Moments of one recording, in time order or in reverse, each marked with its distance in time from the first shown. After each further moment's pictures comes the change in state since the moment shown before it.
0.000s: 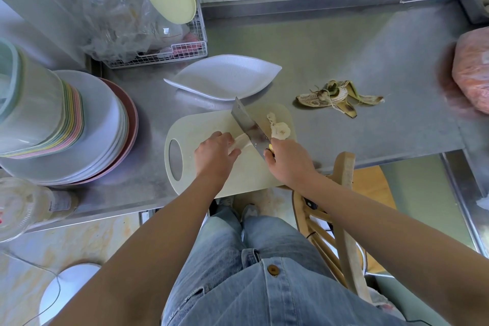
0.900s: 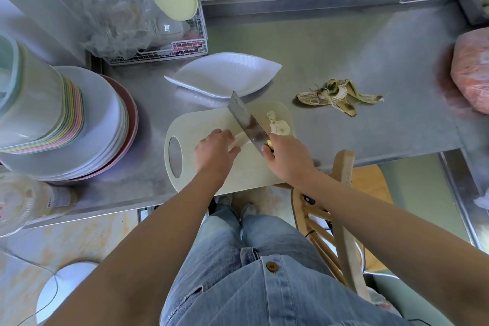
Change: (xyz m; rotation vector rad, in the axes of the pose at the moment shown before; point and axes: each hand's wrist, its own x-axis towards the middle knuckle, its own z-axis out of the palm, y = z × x) left_hand -0.002 0.003 -0.004 -0.010 -0.007 -0.026; right_hand 0.001 -0.004 -0.003 -0.015 0.044 -0.024
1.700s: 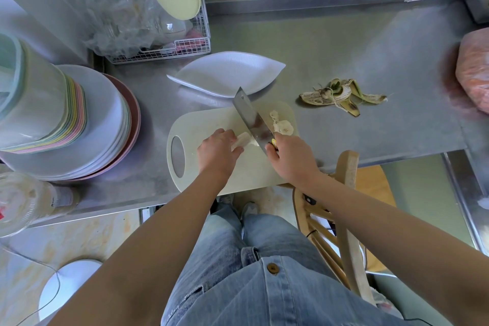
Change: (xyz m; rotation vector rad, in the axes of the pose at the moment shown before) left_hand 0.002 -0.003 0.002 -0.015 -0.004 0.002; right_hand 0.000 0.002 0.004 0.031 0.016 0.028
